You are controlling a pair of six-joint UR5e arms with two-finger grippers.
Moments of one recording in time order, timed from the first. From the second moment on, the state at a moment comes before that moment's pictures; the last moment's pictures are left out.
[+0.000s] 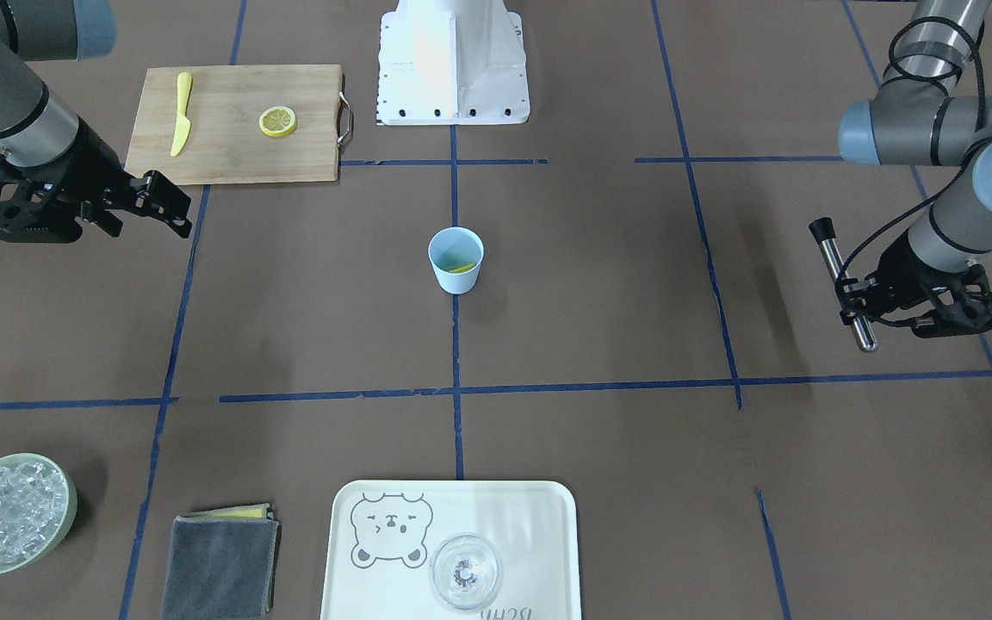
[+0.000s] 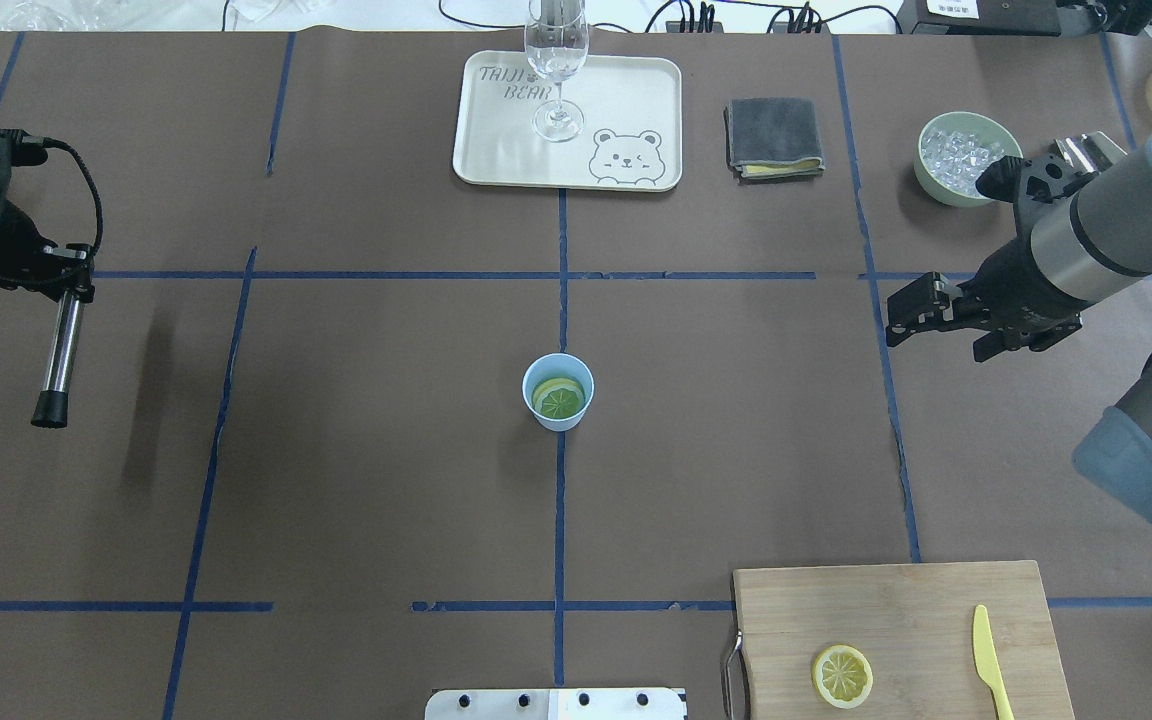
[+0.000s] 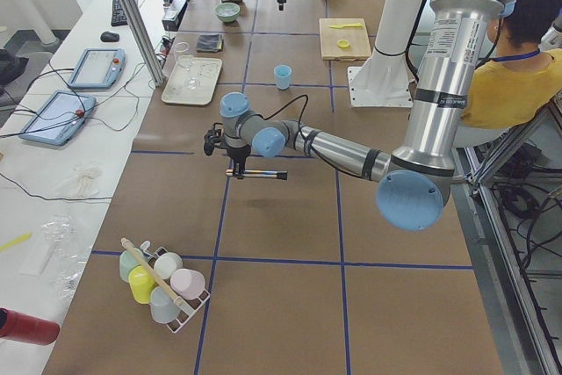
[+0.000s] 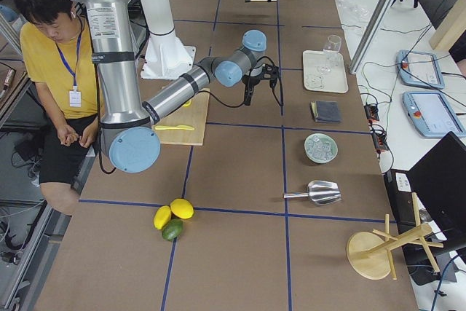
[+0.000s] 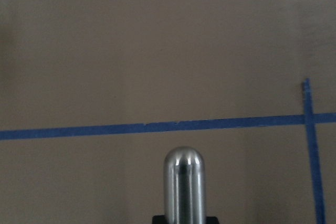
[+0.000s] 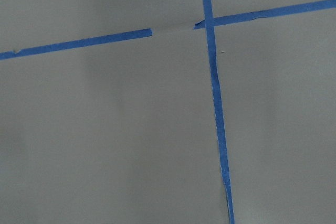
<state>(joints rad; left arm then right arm) -1.03 -1.75 -1.59 -1.85 -2.16 -0.76 0.88 -1.44 2.02 -1.46 2.23 1.06</state>
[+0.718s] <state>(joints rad) -0.93 -1.75 -1.57 -1.88 -2.11 -0.77 0.88 -1.44 2.02 -1.46 2.23 1.06</state>
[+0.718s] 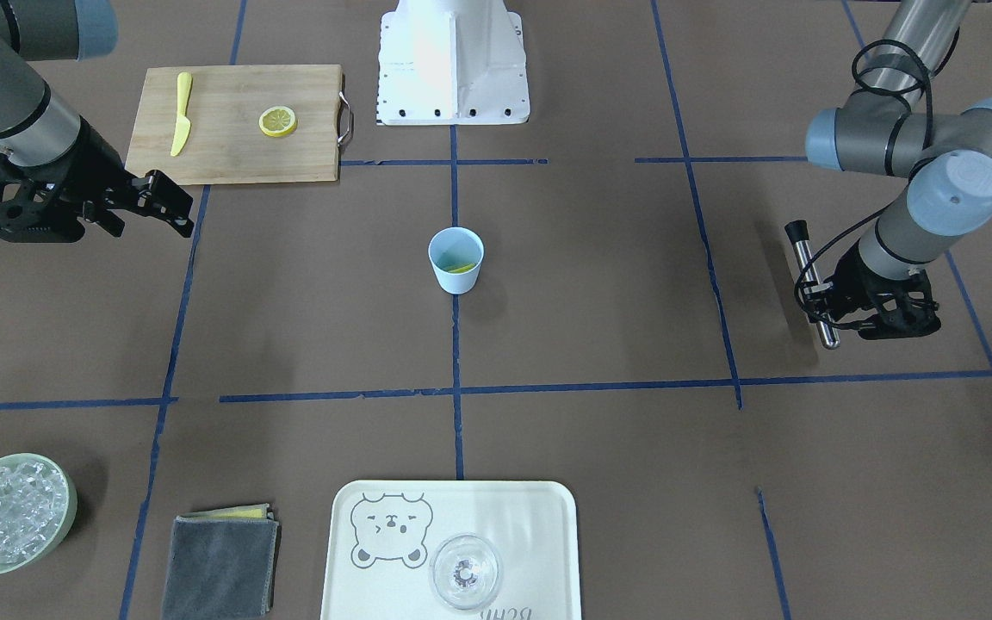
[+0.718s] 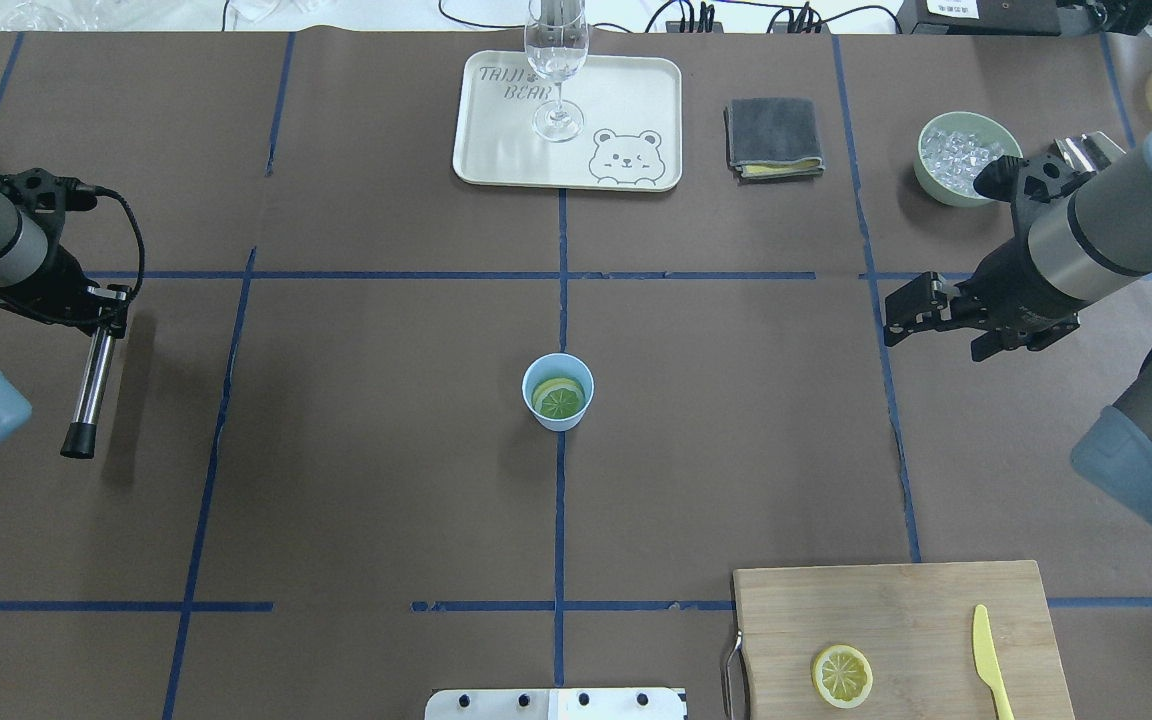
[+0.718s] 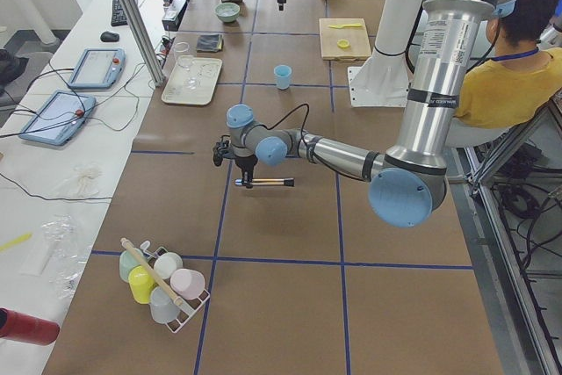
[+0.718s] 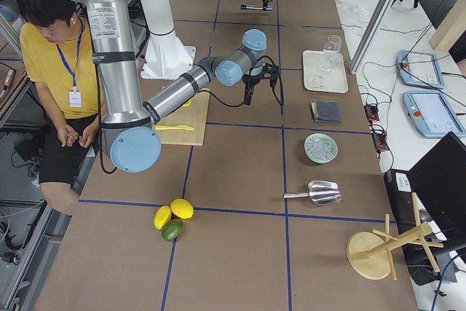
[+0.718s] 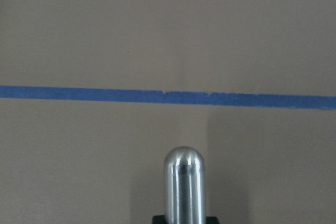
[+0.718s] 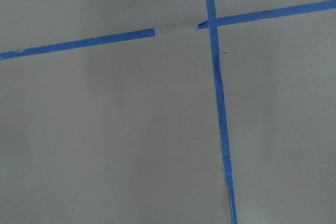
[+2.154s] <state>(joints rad) -0.90 -1.75 -1.62 -1.89 -2.10 -0.75 0.89 -1.44 2.02 -1.46 2.23 1.05</state>
